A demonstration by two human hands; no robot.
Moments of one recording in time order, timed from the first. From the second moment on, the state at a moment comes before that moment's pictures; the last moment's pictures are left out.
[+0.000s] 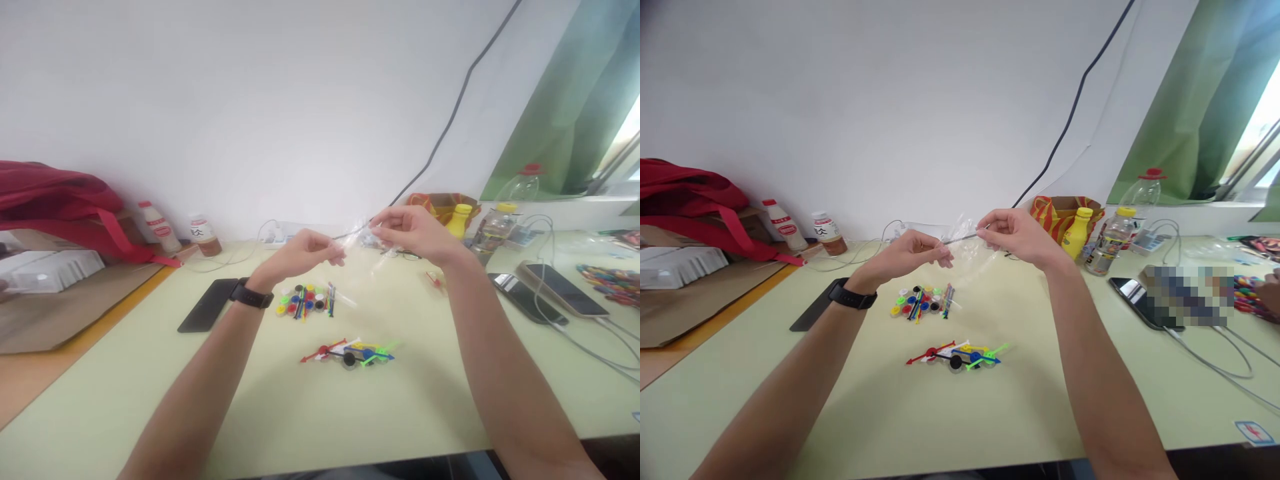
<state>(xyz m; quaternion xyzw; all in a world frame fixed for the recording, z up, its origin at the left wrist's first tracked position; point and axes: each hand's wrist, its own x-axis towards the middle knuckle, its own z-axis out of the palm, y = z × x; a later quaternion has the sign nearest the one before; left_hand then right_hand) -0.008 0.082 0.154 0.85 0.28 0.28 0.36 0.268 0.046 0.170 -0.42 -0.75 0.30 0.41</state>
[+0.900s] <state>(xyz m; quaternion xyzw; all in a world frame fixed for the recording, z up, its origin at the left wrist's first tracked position) -0.007 0.080 0.156 0.86 0.29 0.24 0.35 0.248 0.052 0.162 -0.37 -0.82 0.33 0.30</state>
